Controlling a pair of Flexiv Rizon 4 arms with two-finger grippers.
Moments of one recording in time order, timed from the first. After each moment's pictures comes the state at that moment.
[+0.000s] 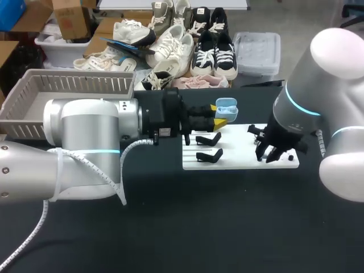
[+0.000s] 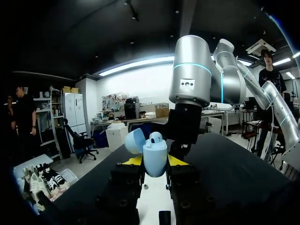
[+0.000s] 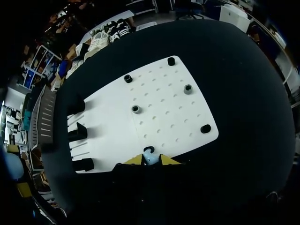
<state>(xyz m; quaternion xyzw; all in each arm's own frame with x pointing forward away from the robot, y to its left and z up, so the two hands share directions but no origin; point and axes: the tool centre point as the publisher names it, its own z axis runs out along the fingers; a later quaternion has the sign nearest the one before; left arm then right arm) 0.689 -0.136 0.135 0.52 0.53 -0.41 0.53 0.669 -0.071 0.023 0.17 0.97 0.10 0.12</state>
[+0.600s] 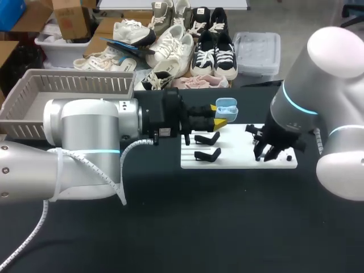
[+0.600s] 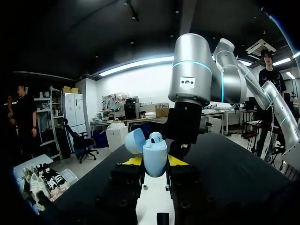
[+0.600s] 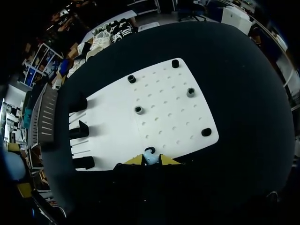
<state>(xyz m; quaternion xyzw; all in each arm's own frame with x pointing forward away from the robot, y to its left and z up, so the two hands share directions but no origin) 0.689 -0.136 0.135 0.52 0.53 -0.41 0.53 0.671 -0.066 0.026 0.16 0.97 0.10 0.13</state>
